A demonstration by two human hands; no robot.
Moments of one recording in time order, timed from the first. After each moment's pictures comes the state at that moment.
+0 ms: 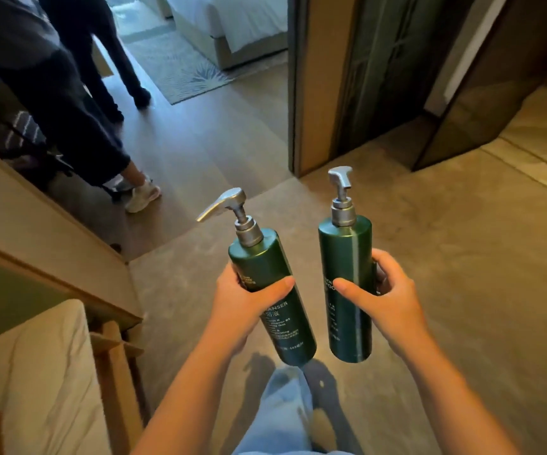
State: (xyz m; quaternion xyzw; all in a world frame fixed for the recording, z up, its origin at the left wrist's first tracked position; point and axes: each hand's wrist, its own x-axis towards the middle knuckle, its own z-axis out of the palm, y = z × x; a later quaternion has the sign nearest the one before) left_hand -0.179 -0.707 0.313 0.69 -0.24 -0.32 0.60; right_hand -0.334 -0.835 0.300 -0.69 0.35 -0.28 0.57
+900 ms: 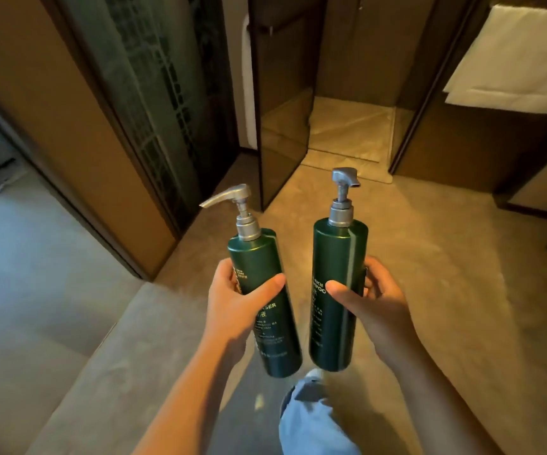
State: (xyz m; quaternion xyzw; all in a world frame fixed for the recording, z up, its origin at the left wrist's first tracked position) left_hand -0.182 -1.198 0.321 0.57 -0.38 -0.50 0.52; right_hand -0.367 -1.198 0.319 -0.53 0.53 -0.47 0.47
